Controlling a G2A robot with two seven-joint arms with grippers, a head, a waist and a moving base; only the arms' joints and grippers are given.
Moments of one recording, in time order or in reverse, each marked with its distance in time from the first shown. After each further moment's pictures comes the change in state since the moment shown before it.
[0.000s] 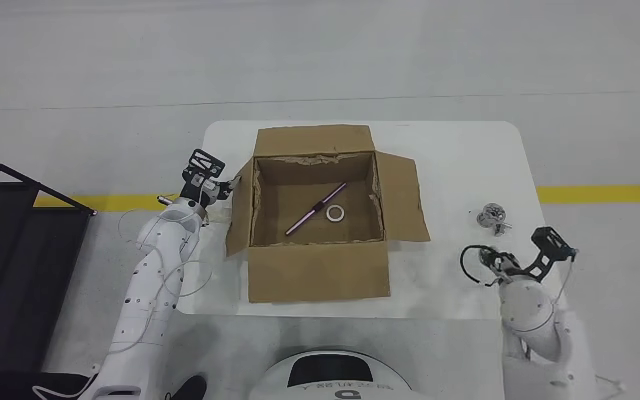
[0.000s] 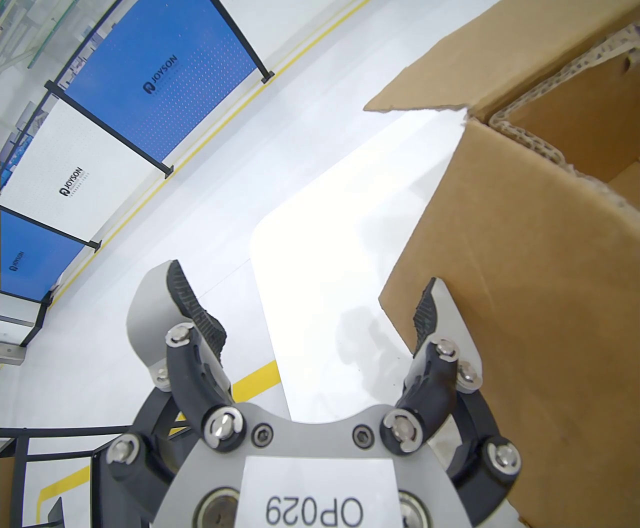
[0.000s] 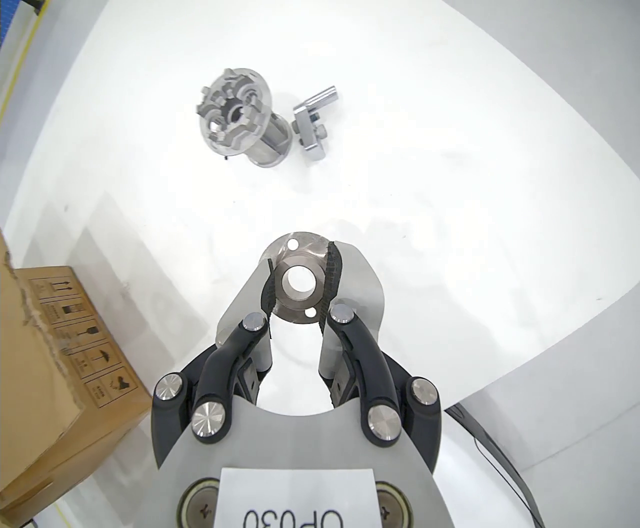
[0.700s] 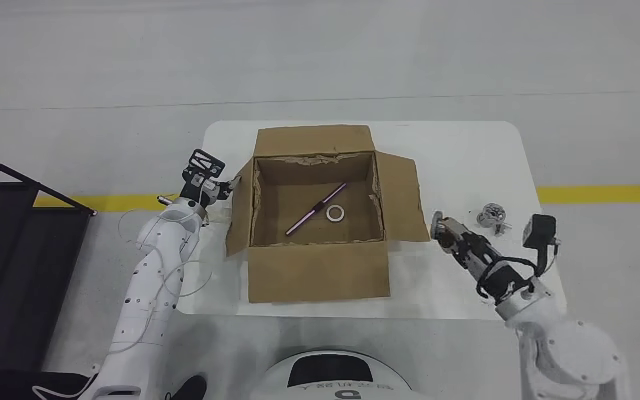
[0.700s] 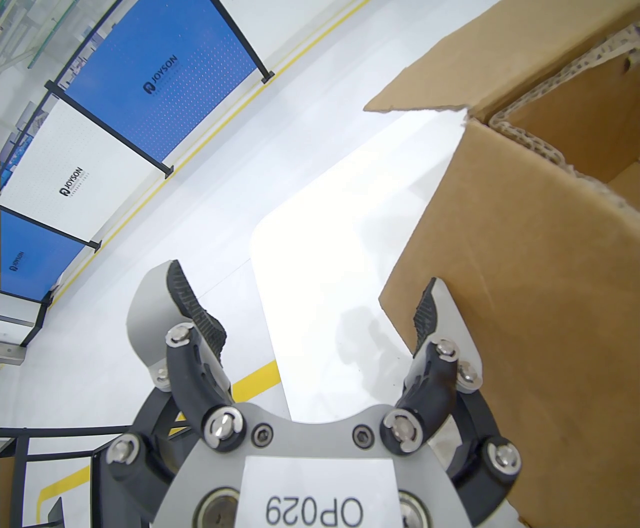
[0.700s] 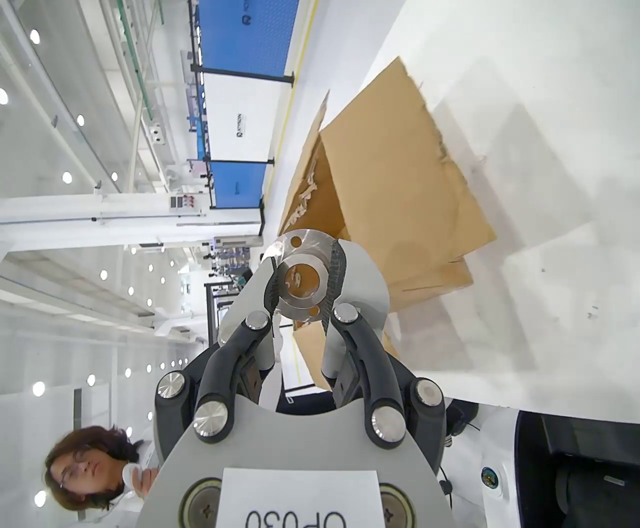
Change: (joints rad) left arm 0.000 0.000 0.000 0.000 0.000 0.000 0.000; right arm -0.145 -0.023 0.008 -0.287 0.804 -0.299 0.062
